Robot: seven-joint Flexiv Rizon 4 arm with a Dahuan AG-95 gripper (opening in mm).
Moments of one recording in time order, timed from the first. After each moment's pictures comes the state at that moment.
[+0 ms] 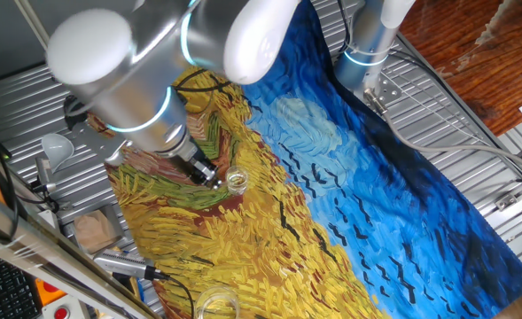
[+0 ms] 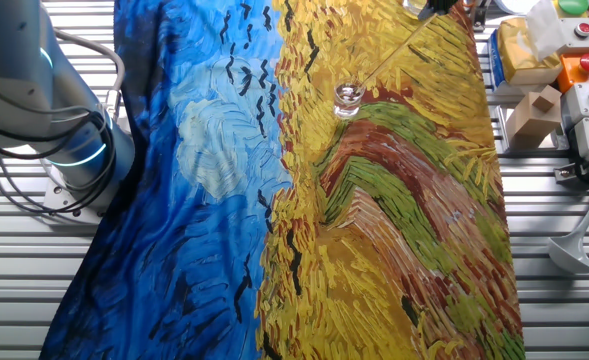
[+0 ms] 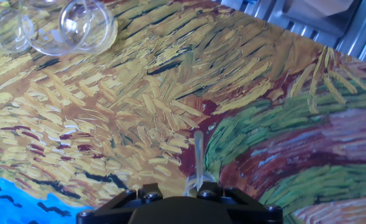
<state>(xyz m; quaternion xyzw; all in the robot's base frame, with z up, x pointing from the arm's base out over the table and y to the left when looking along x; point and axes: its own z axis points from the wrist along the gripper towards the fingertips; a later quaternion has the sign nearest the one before) 0.565 0.193 0.237 0.21 -0.97 -0.03 0.11</state>
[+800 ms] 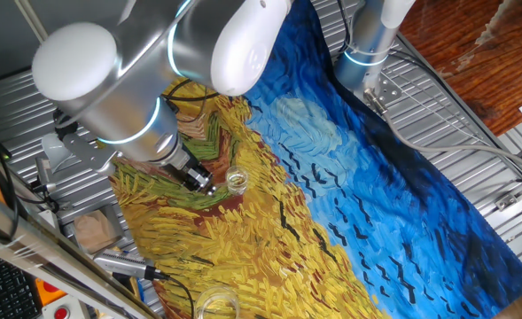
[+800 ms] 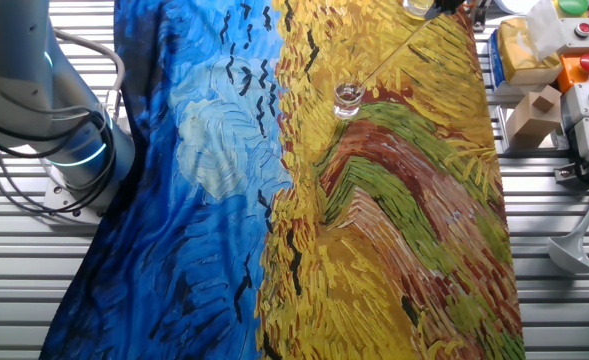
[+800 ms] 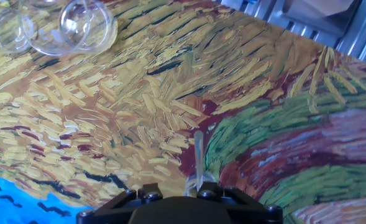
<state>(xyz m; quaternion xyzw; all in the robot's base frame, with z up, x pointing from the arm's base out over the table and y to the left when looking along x) 0.576 0.199 0.234 0.20 -0.97 -0.03 0.11</state>
